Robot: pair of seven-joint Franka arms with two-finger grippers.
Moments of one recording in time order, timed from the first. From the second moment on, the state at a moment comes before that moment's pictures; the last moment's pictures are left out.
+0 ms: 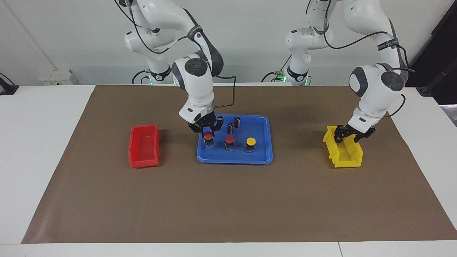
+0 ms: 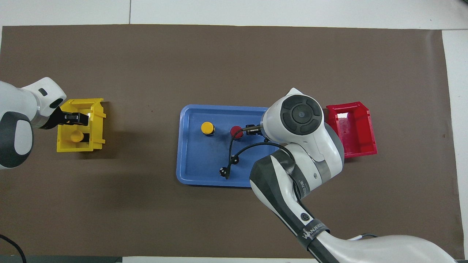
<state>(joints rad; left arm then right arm) 0.01 0.08 0.00 -2.12 0.04 2.21 0.10 0.45 0.22 0.07 -1.94 0.00 2.22 0.45</state>
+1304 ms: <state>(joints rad) 0.03 0.03 -0.01 -2.18 0.04 2.24 0.14 0.19 0.15 0.04 -1.74 -0.01 1.89 0.37</state>
